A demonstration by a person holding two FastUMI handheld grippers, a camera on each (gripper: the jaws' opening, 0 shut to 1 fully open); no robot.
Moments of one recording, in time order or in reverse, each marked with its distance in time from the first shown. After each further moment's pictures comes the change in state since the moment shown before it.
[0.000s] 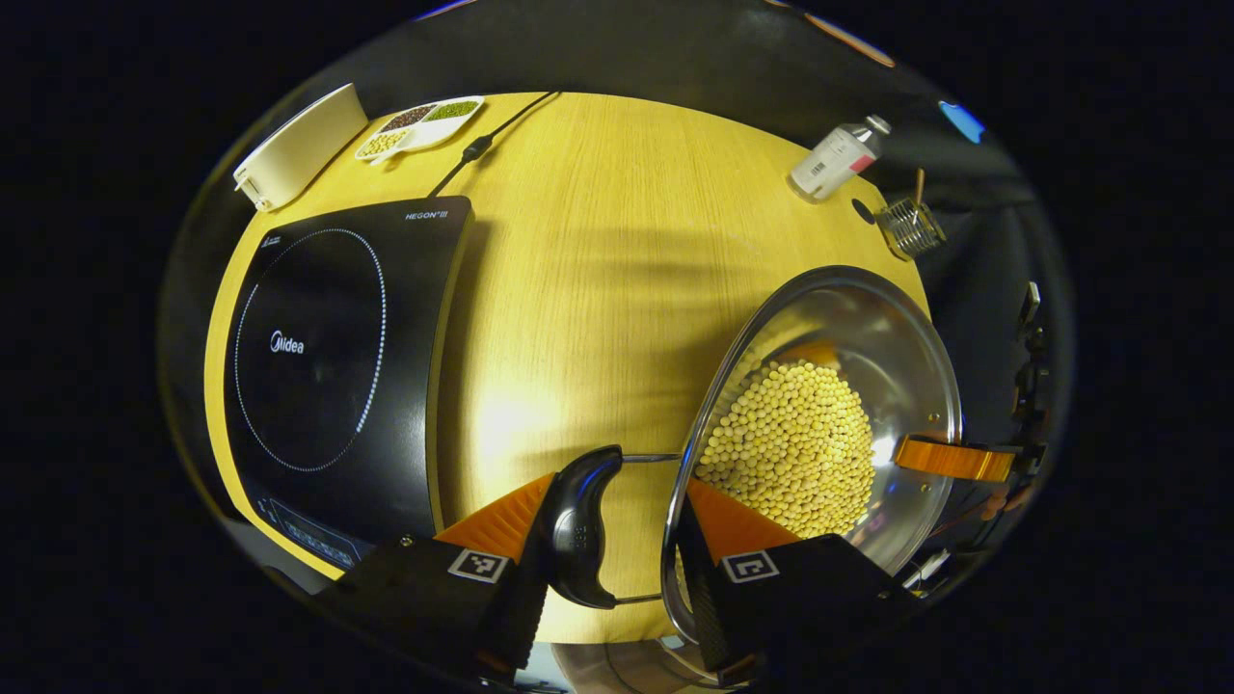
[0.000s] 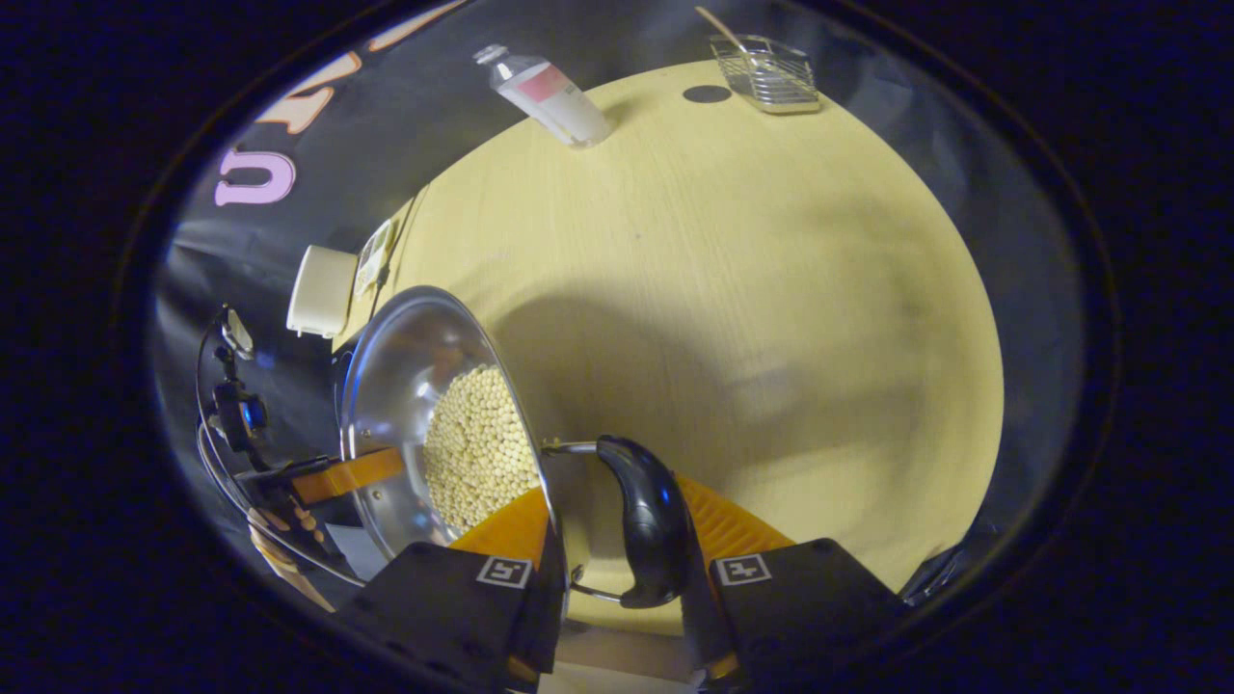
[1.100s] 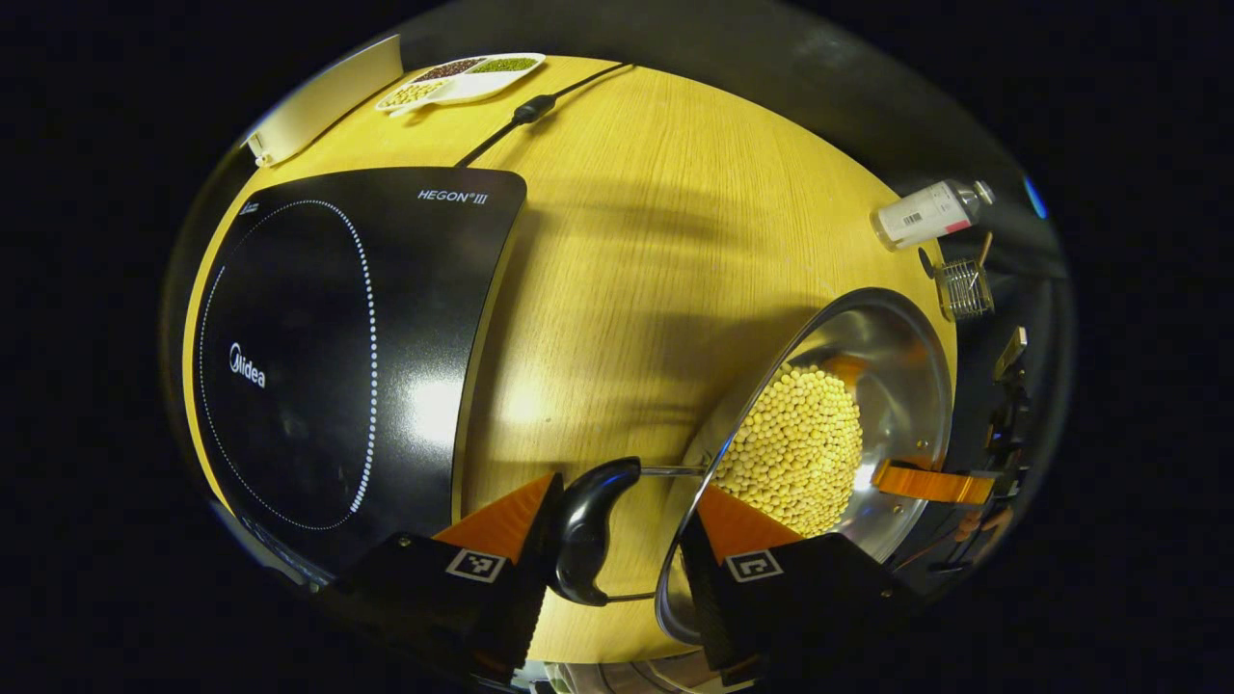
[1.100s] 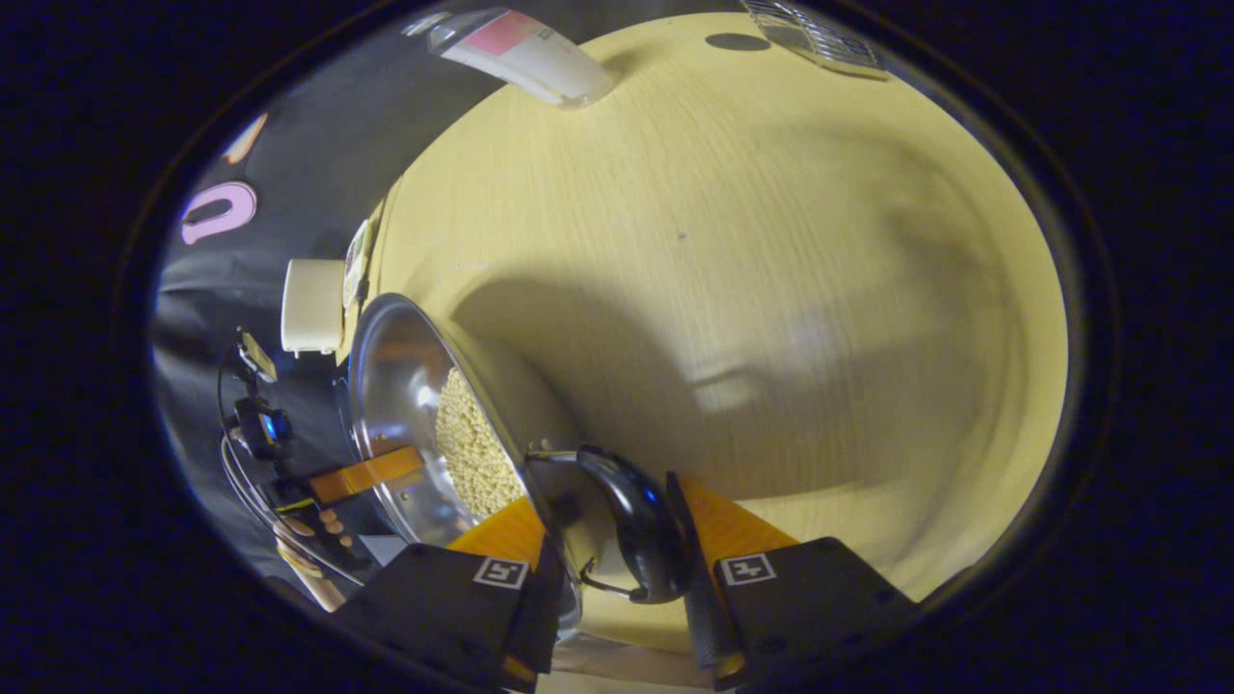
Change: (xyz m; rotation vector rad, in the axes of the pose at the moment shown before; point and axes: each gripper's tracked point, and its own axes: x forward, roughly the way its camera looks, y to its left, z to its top) left arm 0.000 -0.003 -0.013 -0.173 0.070 -0.011; right arm 0.077 0.029 0.046 0.044 0.133 0.062
